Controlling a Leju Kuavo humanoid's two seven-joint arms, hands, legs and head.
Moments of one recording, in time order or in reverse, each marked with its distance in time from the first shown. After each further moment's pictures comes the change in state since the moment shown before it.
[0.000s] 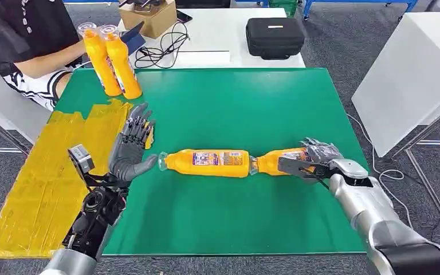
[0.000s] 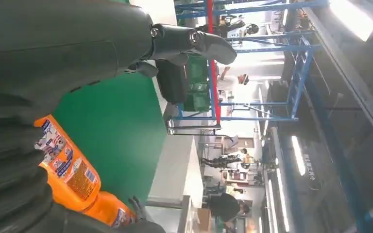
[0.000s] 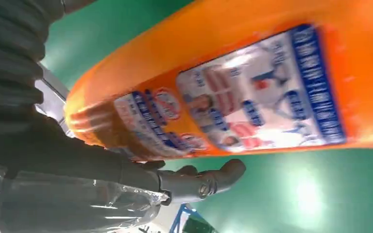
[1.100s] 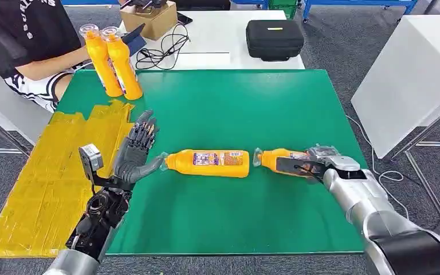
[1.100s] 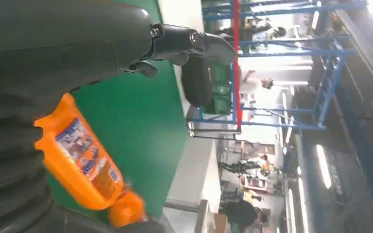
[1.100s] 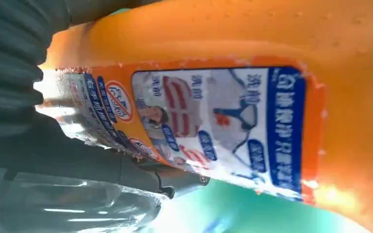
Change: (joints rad) left arm 0.018 -0.010 0.014 0.042 -0.005 0.032 0.064; right arm -0.059 0.031 0.058 0.085 0.042 0.012 0.241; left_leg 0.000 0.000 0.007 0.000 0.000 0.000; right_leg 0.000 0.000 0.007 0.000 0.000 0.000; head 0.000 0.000
